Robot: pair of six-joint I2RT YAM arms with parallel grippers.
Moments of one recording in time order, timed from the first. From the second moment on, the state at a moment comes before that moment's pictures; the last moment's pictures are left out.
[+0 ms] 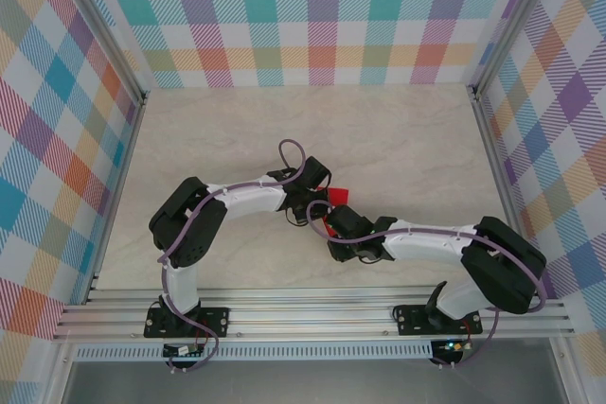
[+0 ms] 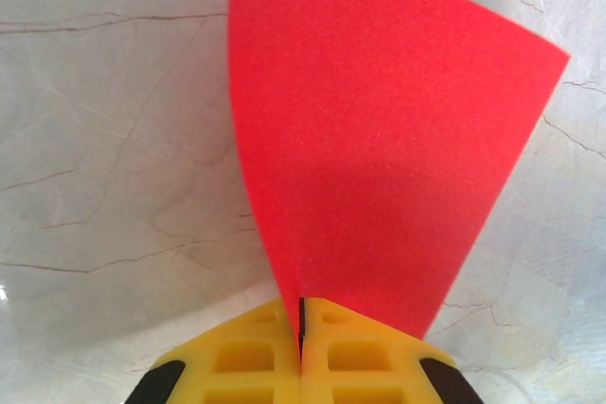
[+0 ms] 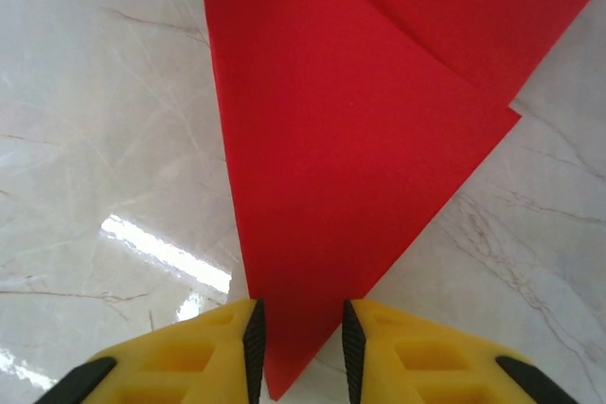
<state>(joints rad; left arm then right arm) -0.80 1.91 1.22 -0.40 0.18 -0.99 0.96 1.44 0.64 -0.34 0.08 0.51</state>
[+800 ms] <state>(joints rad) -0.80 1.90 1.20 -0.40 0.16 -1.03 0.82 1.18 0.50 -0.16 -0.18 0.63</state>
